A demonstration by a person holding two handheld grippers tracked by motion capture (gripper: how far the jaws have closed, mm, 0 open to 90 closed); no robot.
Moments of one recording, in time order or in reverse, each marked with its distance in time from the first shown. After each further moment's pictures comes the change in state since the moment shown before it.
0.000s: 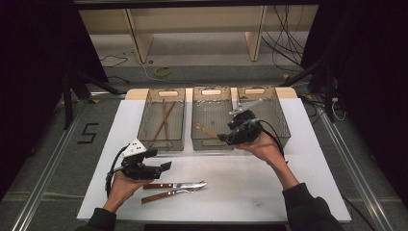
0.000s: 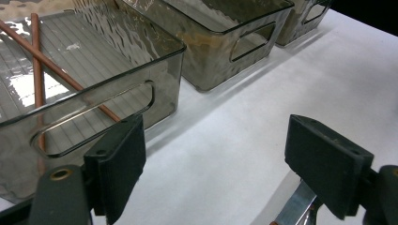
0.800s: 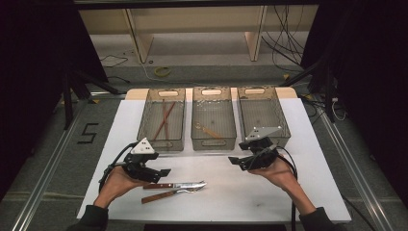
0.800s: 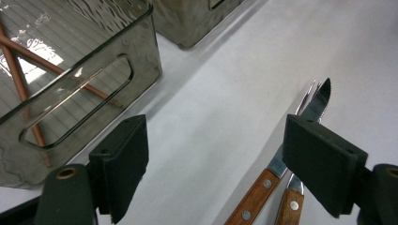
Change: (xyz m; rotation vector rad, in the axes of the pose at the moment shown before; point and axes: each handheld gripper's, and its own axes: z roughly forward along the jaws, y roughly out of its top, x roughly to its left) left arm -0.008 0.018 -0.002 0.260 -0.028 0.169; right arm 0.017 -0.070 -0.021 -0.044 0.037 0.008
